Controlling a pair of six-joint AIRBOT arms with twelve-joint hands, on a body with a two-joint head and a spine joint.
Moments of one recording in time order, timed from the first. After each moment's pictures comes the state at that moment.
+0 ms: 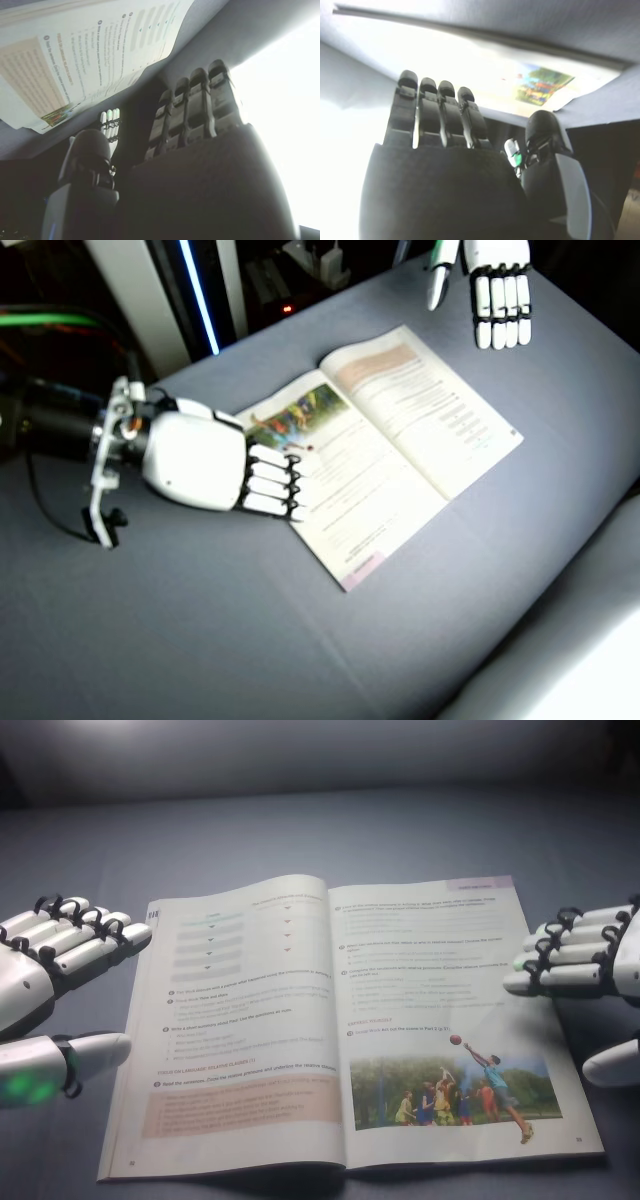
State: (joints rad) left arm 1.05 -0.78 0.99 -0.13 -0.95 0.88; right arm -0.68 -0.95 1.27 -0.96 0.50 -0.18
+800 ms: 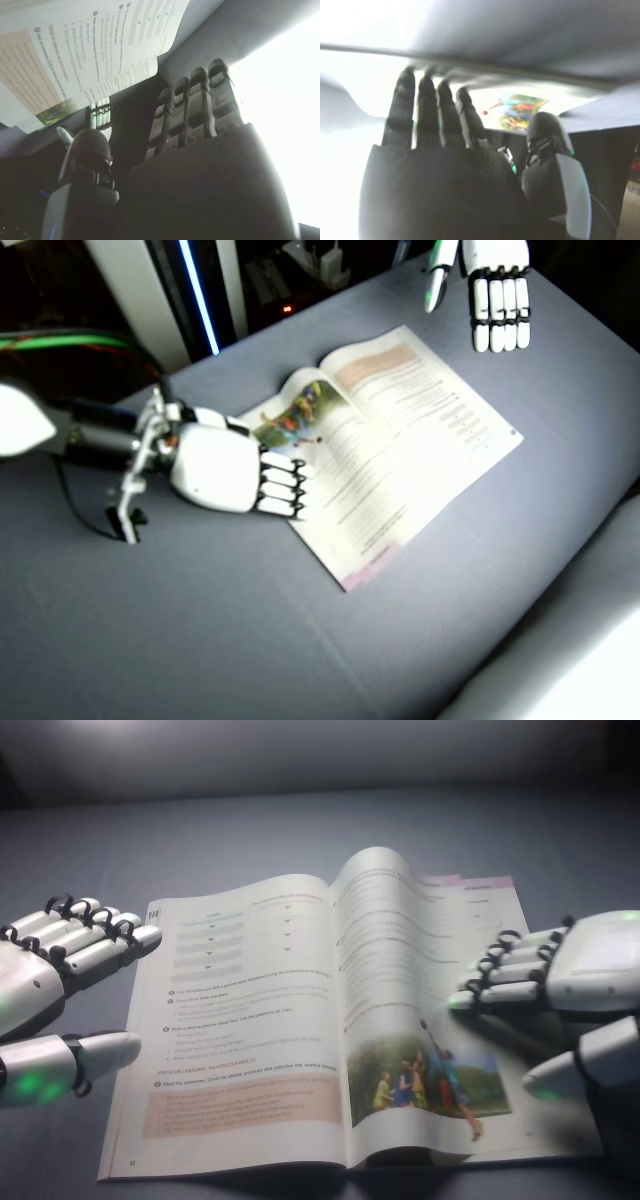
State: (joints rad) left arm 1.03 -0.80 1.00 -0.12 -0.95 0.87; right arm -0.62 -1.09 1.35 -1.09 0.50 -0.07
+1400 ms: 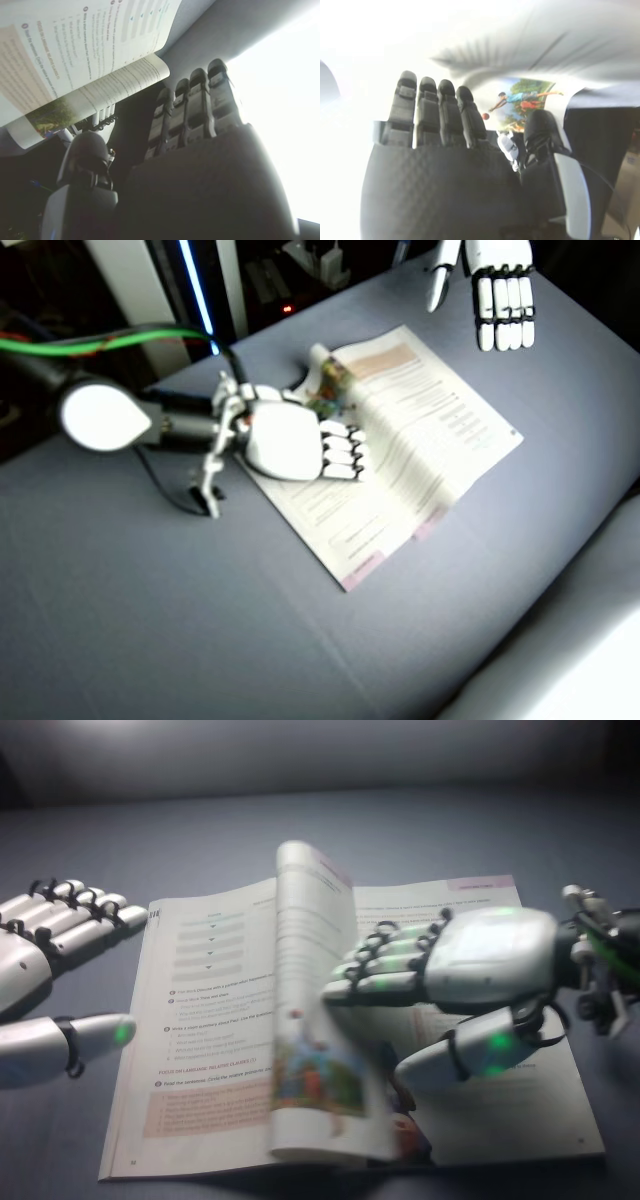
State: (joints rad) left arm 1.03 -0.80 1.01 -0.17 -0.99 0.87; right arm -0.53 -1.29 1.43 -1.01 0.58 -0.08
